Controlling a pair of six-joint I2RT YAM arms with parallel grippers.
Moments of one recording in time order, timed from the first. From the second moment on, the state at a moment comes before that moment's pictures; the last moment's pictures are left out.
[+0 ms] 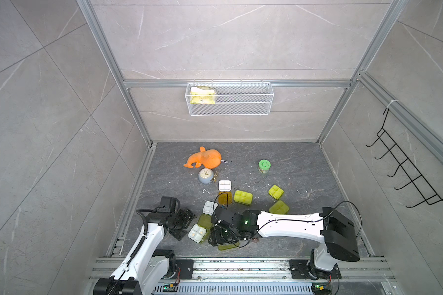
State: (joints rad) left arm -0.09 0.91 0.46 -0.77 0.37 -1.01; right arm 1.28 1.74 1.22 -0.52 -0.17 1.06
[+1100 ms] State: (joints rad) left arm -0.05 0.97 0.37 -0.57 0.52 -0.96; right arm 1.26 1.91 1.43 -0.56 -0.23 0.99
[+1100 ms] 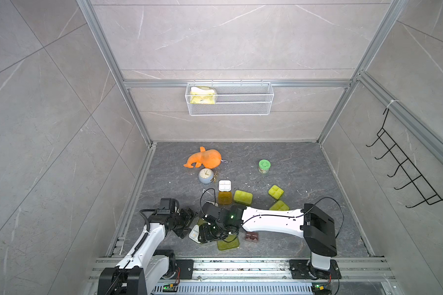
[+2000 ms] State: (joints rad) left arm -0.07 0.87 0.29 -0.53 0.62 -1.04; right arm 1.26 1.93 1.47 -0.57 -0.25 0.96
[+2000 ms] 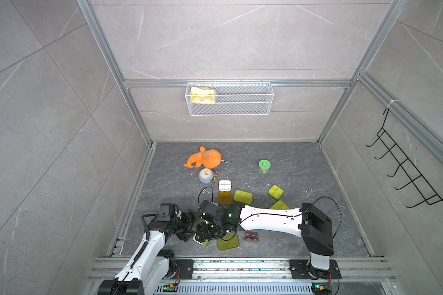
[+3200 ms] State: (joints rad) left arm -0.33 0.85 0.25 -0.41 0.56 -1.22; right arm 1.25 1.94 1.36 -0.51 -0.24 0.97
